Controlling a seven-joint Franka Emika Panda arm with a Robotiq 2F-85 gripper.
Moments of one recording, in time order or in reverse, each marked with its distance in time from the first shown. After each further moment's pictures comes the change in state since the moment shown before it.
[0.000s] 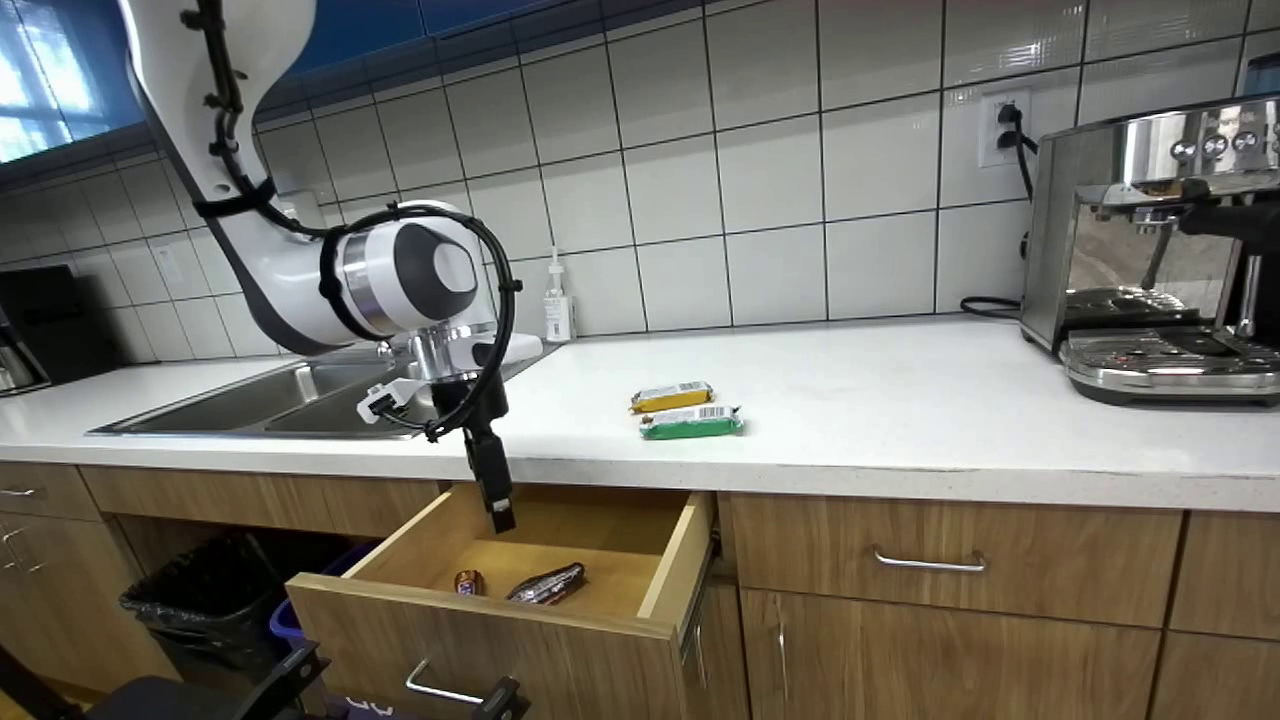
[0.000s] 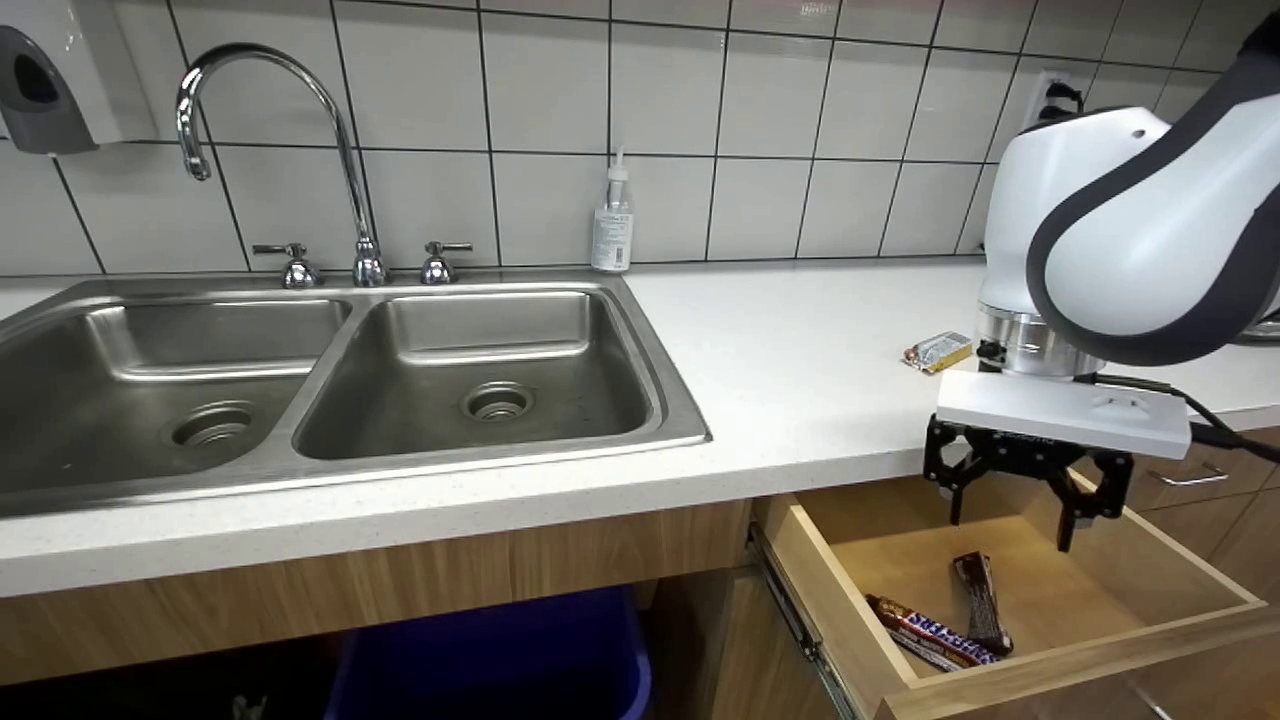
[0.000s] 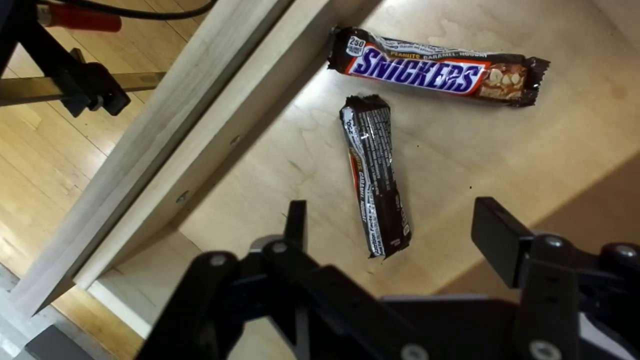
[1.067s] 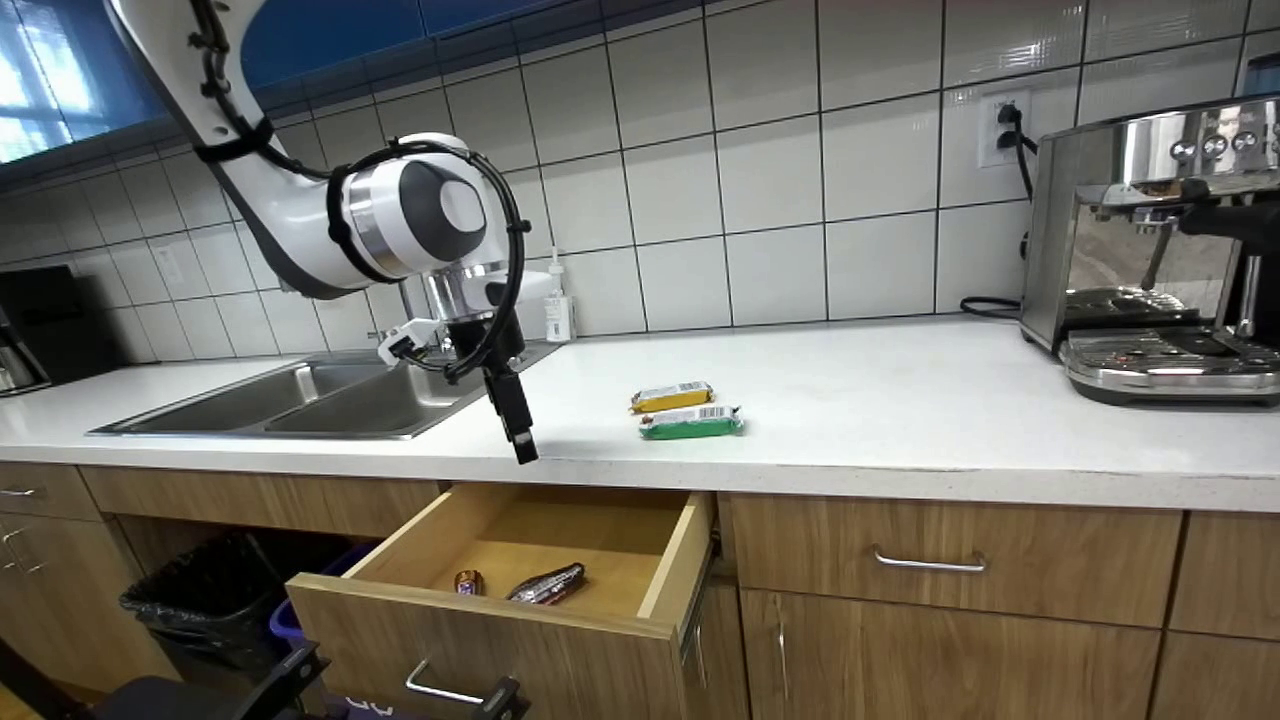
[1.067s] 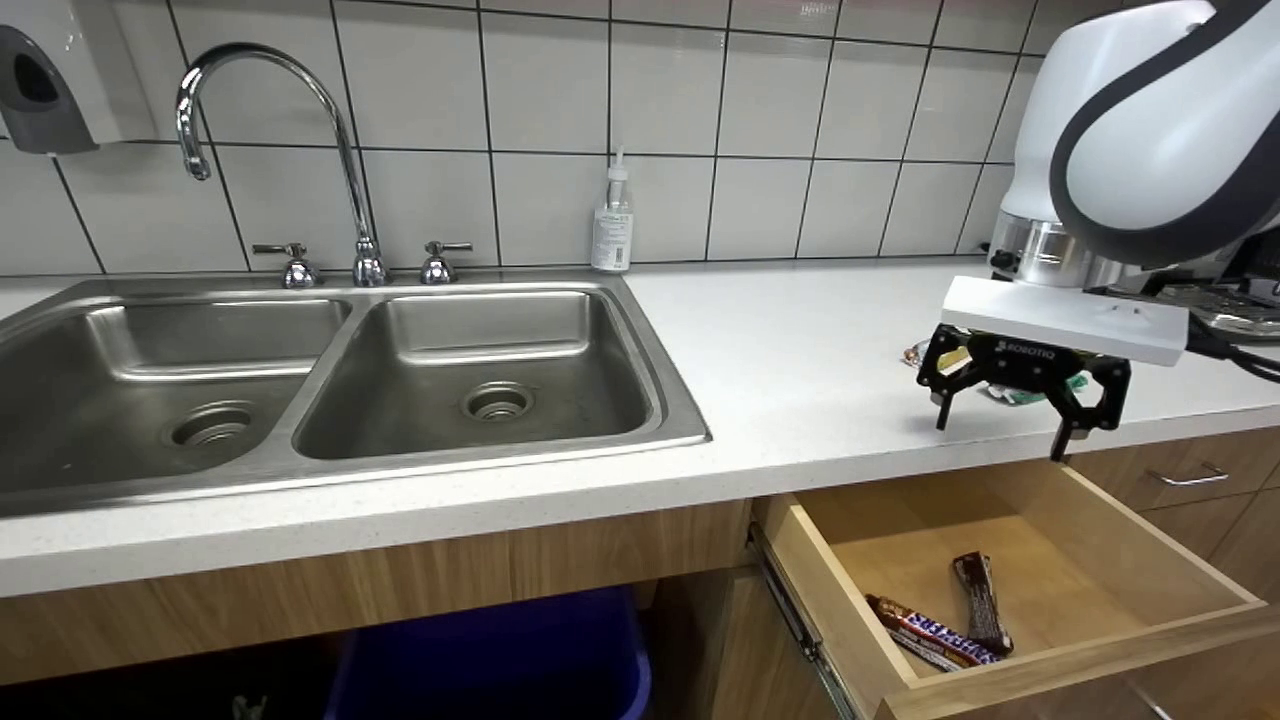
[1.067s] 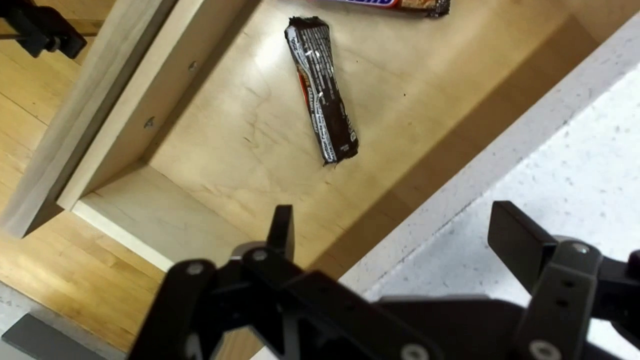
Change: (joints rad) arm -0.031 -0.111 -0.012 0.035 0.009 -0.005 -0.003
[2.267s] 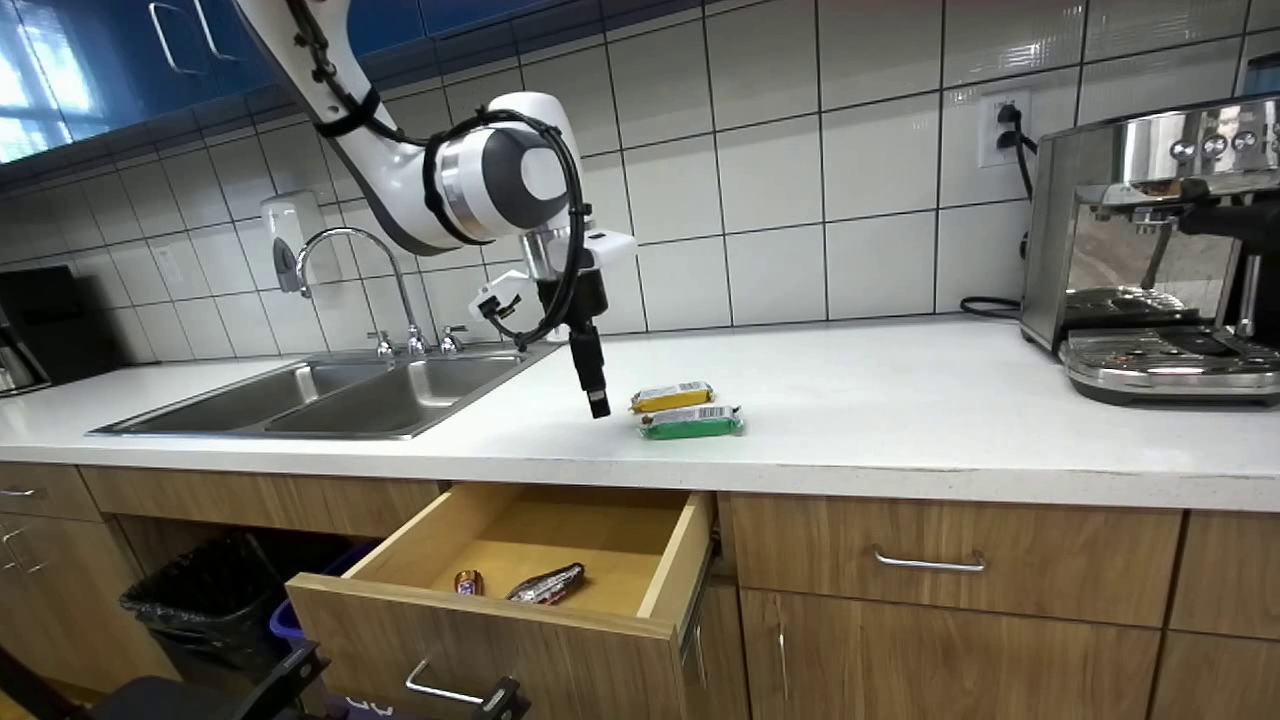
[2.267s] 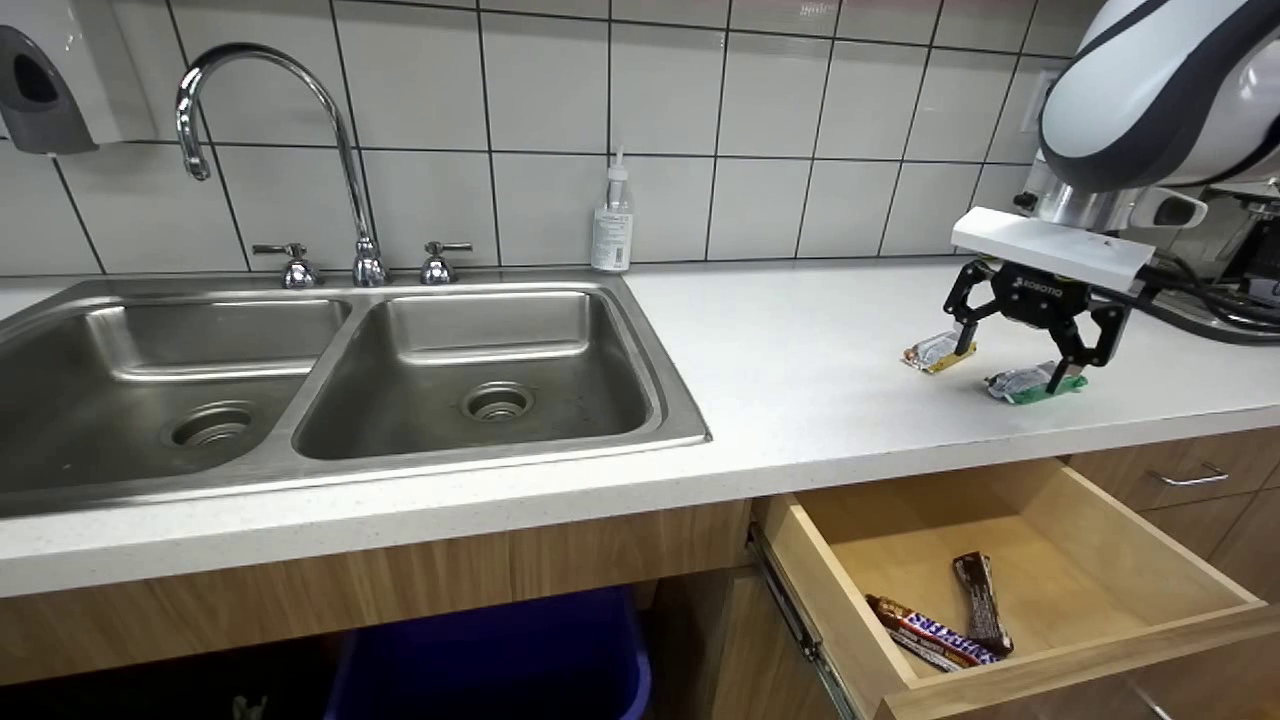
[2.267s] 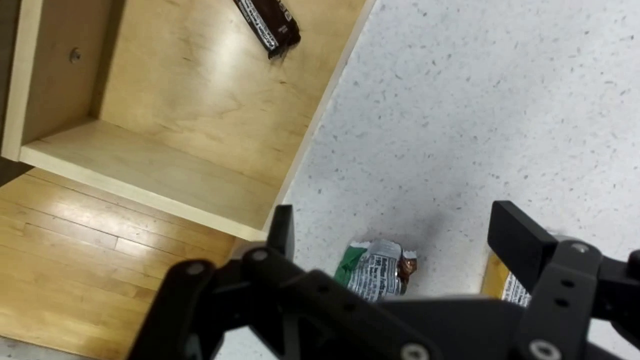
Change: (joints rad) arm -0.094 0.083 -0.056 0.195 0.149 -0.022 -0.002
